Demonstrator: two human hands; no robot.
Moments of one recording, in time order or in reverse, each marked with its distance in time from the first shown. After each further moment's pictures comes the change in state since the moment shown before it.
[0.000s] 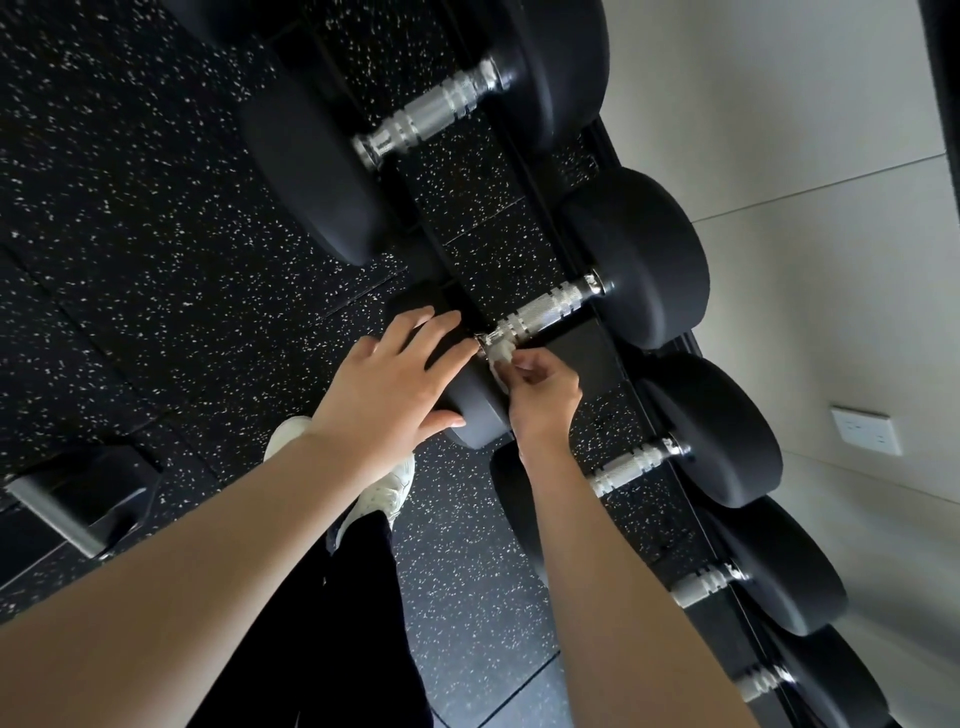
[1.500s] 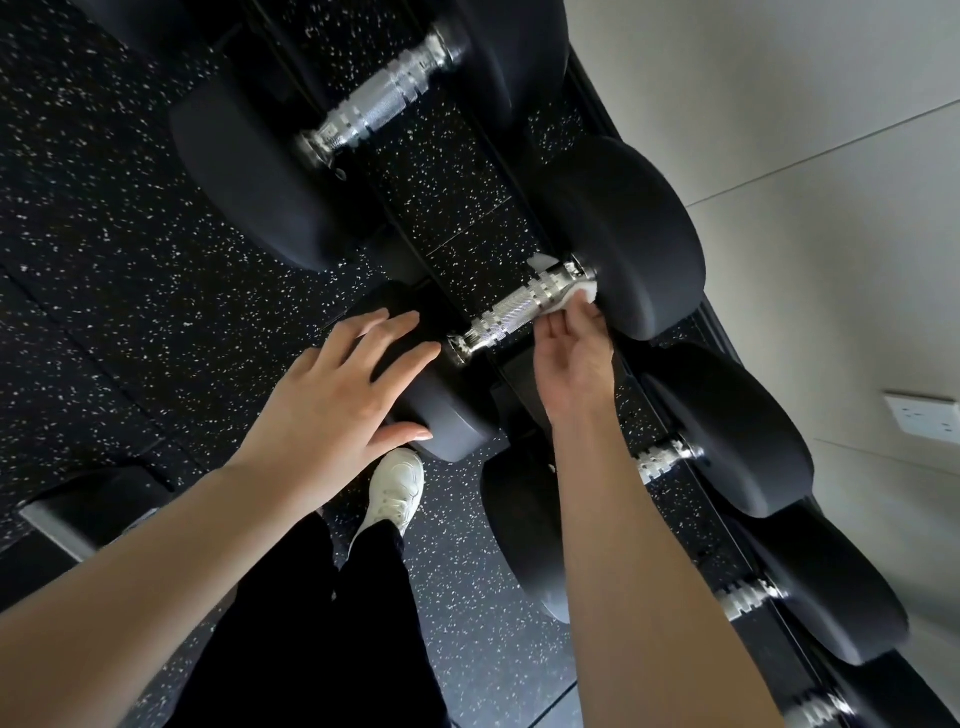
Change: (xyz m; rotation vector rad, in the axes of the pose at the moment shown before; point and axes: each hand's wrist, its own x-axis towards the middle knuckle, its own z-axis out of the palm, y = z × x) left_hand 0.000 0.000 0.001 0.040 -0.020 0.024; right_hand 0.073 0.002 -0.023 1.373 -0.156 0.320
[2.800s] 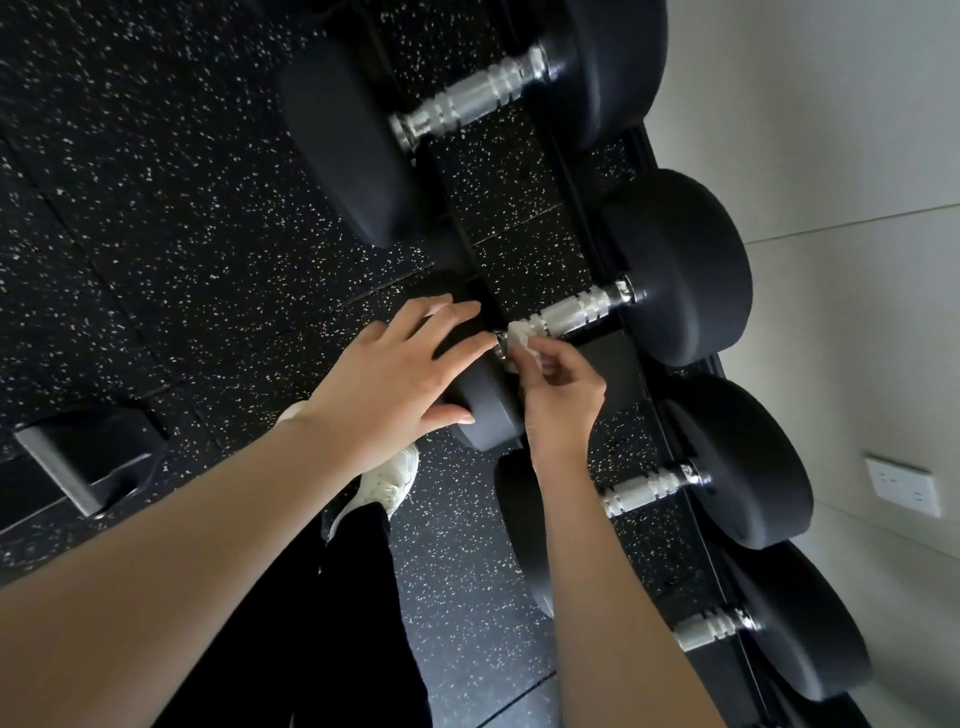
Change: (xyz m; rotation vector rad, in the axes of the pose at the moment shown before) left_hand -0.003 0.000 0.003 -0.058 0.056 -0.046; right_hand -0.060 0.041 -0.004 -1.219 -0.036 -0.417
